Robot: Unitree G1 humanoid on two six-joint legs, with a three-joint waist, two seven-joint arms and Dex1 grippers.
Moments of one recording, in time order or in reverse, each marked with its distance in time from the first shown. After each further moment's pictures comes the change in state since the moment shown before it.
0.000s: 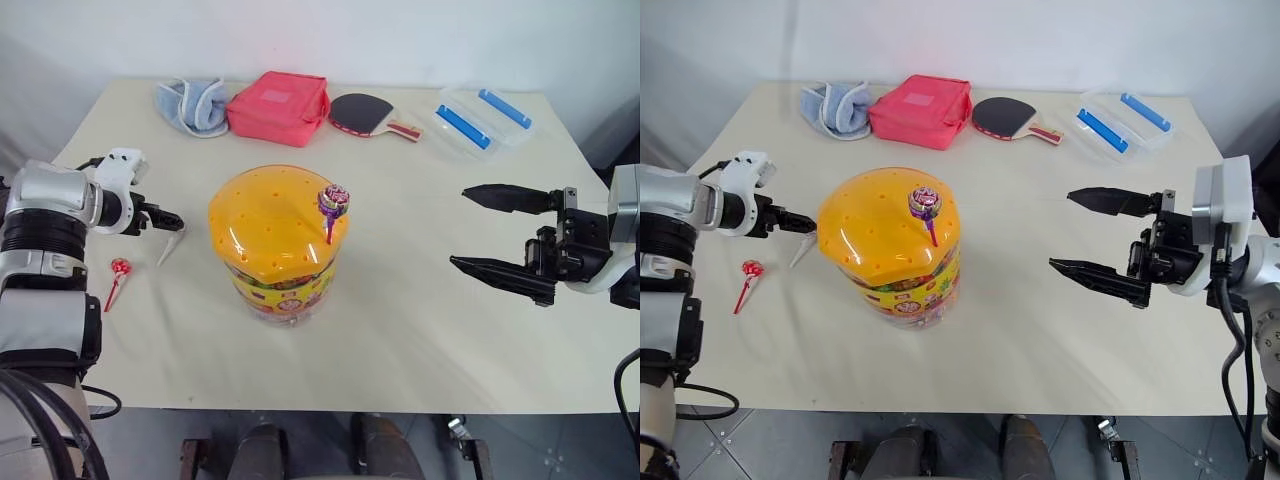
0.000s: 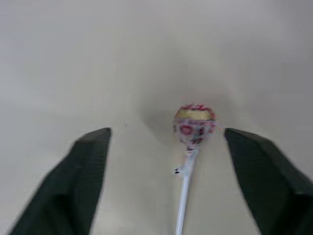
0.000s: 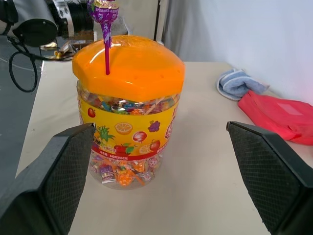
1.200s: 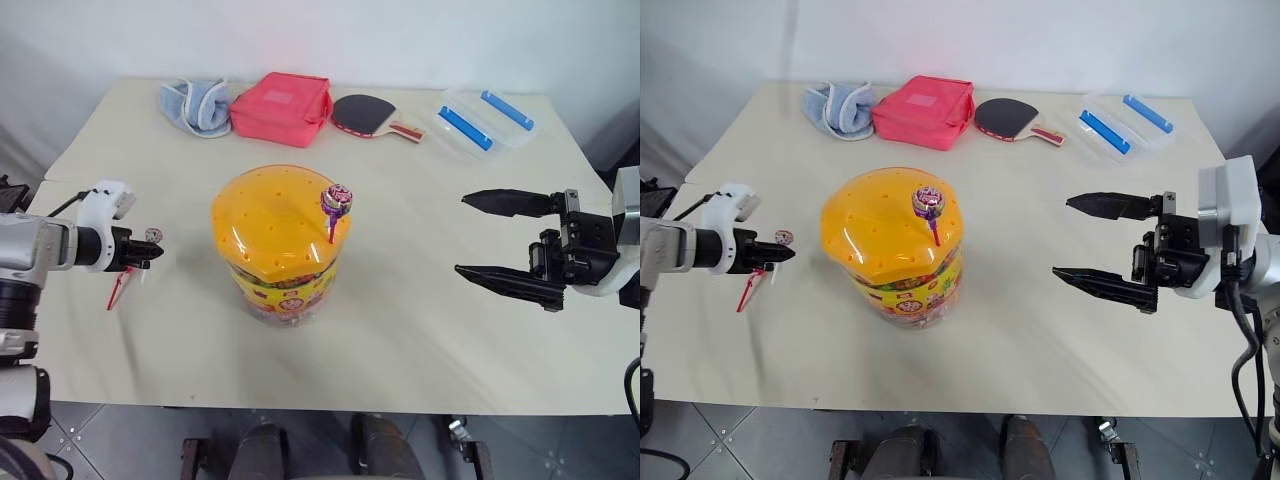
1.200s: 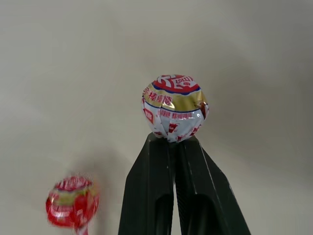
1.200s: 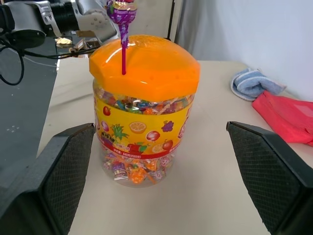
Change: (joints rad) left arm 0.346 0.106 0.063 -0.369 -0.288 0.119 0.051; right arm -0.012 -0.017 0.001 0.008 0.015 0.019 0.047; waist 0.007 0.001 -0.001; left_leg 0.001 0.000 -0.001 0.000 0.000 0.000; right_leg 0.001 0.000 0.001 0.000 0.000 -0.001
